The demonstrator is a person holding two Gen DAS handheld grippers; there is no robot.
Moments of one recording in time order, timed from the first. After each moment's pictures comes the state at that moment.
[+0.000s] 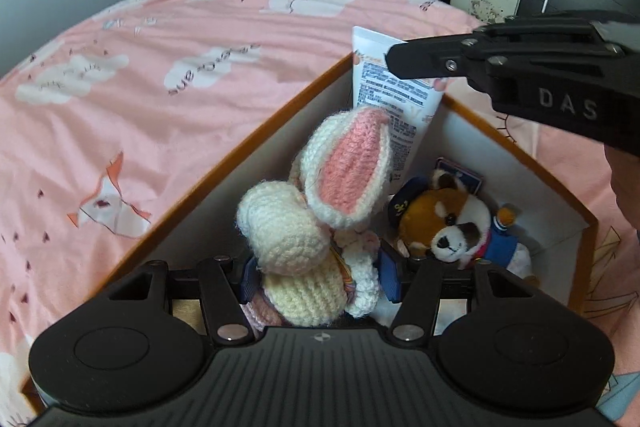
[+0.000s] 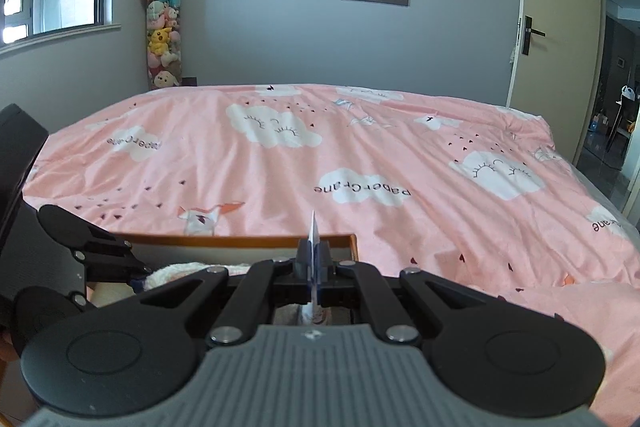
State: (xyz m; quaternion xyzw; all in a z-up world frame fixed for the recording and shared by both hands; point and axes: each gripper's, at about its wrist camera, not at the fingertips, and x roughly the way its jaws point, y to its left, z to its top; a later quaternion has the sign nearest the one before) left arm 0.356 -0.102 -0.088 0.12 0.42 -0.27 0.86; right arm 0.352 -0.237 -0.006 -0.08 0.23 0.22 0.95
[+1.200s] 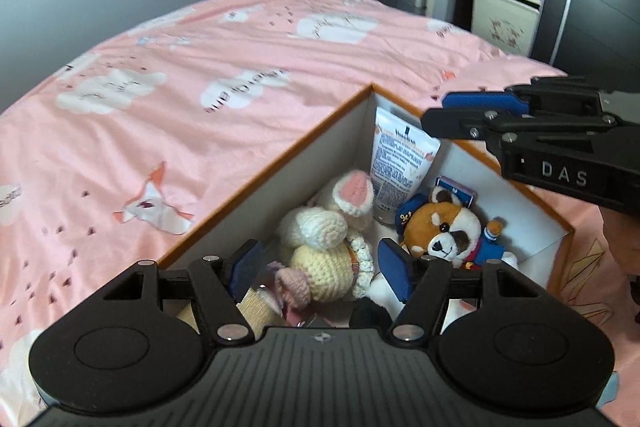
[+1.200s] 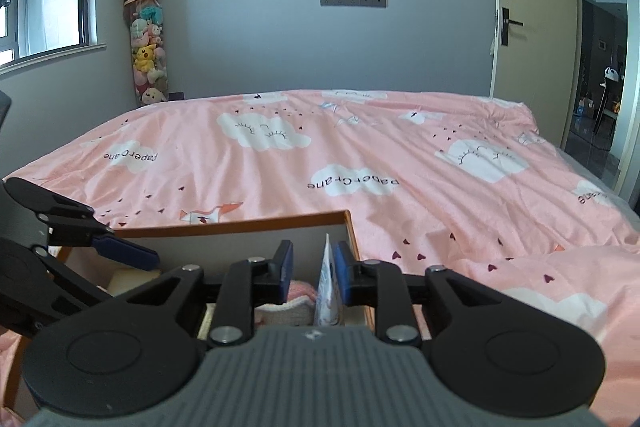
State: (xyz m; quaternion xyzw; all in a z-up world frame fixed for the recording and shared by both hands) left arm 0.308 -0.088 -0.036 0.11 0.37 -0.22 0.89; right arm 0.314 -0.248 0.005 -0.05 0.22 0.20 0.95
